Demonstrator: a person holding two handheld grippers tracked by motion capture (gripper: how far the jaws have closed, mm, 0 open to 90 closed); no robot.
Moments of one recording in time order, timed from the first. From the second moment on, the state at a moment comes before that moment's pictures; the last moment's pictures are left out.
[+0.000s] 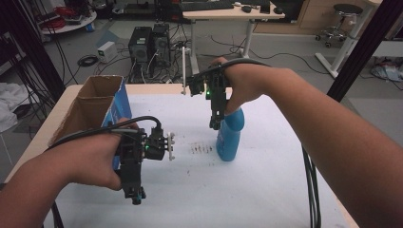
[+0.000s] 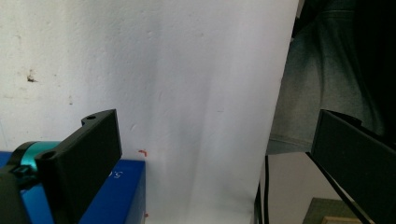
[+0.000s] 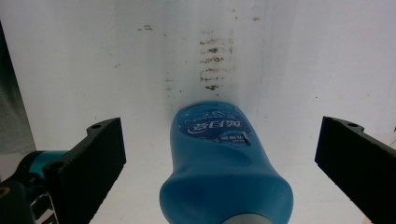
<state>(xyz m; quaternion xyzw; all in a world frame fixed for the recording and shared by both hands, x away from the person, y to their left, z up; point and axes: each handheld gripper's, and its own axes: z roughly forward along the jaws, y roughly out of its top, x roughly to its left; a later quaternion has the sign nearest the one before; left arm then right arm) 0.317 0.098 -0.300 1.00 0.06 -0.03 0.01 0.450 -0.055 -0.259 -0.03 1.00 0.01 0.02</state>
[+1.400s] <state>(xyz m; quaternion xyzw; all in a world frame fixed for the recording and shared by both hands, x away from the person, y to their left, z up) 0.302 0.098 -0.294 1.00 0.06 -0.02 0.01 0.439 -0.056 -0.248 -0.02 1.00 0.03 0.04</state>
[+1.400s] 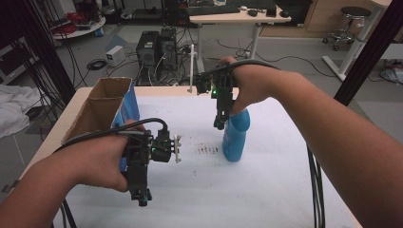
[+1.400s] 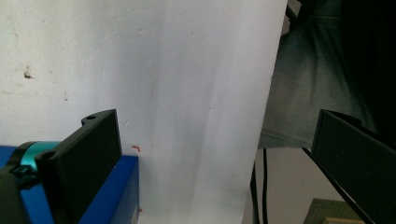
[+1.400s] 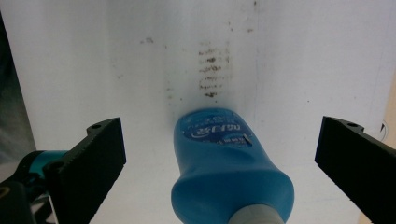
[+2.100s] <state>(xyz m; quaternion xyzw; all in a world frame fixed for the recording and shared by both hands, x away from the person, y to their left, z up) 0.300 0.098 -0.293 1.00 0.06 -0.02 0.01 0.461 -0.088 -0.237 0.19 0.94 0.26 0.10</state>
